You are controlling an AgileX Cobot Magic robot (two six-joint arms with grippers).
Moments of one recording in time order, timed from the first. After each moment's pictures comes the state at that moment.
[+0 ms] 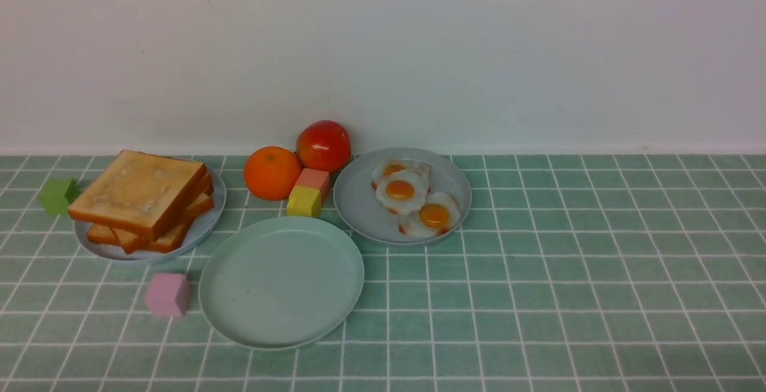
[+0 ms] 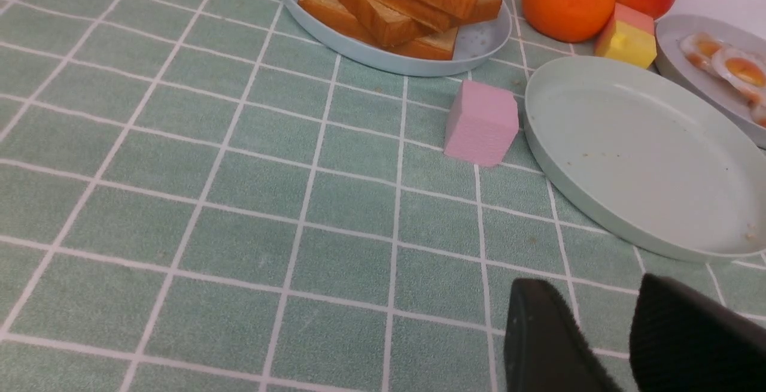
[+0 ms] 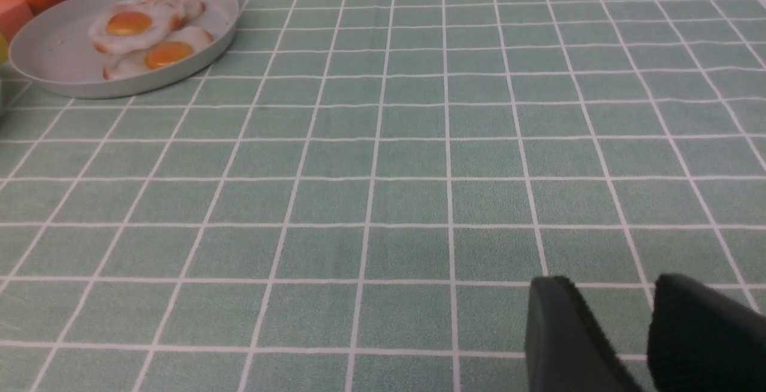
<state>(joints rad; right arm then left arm) 0.07 -0.01 0.02 -0.02 0.38 0.08 -0.02 -0.01 0.03 -0.06 0.38 -0.22</state>
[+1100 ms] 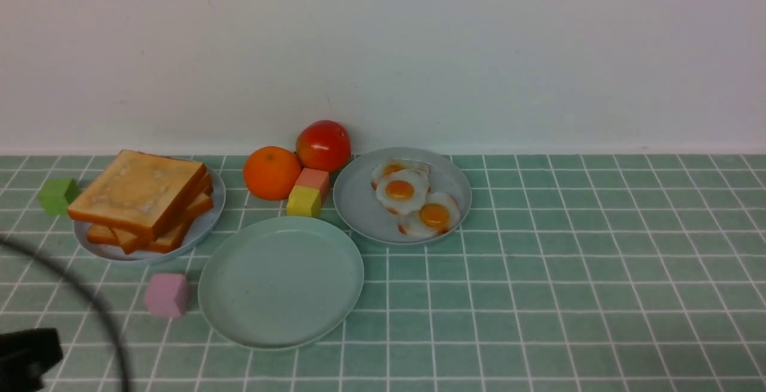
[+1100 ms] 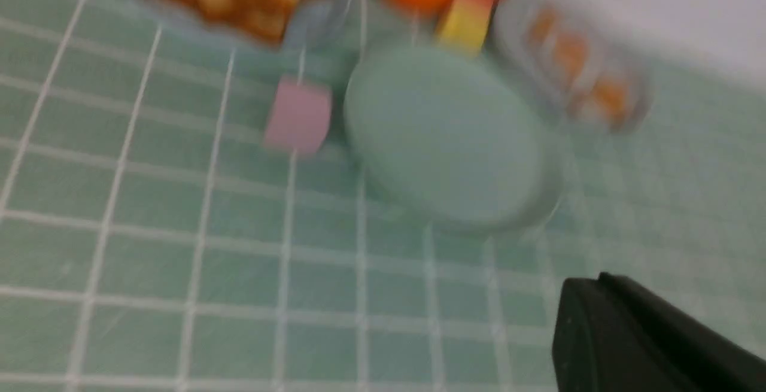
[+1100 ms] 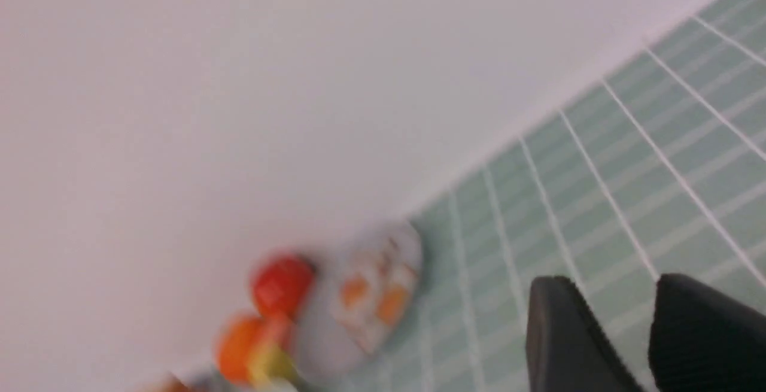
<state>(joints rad) 0.07 -0.01 0.03 0.42 0.06 0.36 -0.02 0.61 -0.58 -0.34 0.76 -0.01</state>
